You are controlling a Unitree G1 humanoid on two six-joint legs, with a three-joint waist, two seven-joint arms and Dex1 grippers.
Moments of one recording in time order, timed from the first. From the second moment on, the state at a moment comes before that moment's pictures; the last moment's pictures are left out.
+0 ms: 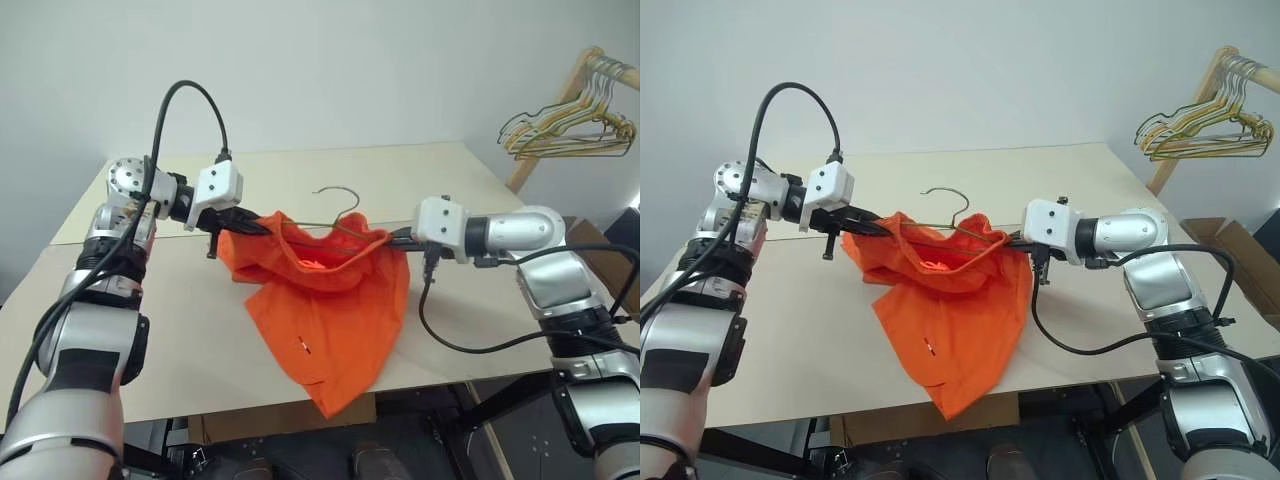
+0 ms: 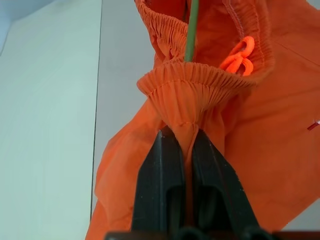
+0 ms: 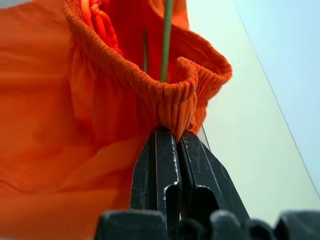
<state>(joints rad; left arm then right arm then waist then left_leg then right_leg) -1.10 0.65 -0.21 0.88 -0.10 -0.23 -1.53 -0.69 -0.72 0.19 0.09 0.05 0.07 1.12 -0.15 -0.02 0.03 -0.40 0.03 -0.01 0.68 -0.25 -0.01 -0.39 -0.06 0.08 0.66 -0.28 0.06</state>
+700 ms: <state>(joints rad) -1.08 0.63 -0.16 0.84 -0.12 -0.21 -1.60 -0.69 -0.72 0.18 0.17 0.11 0.03 1.26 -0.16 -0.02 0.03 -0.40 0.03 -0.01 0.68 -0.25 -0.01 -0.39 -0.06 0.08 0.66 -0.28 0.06</state>
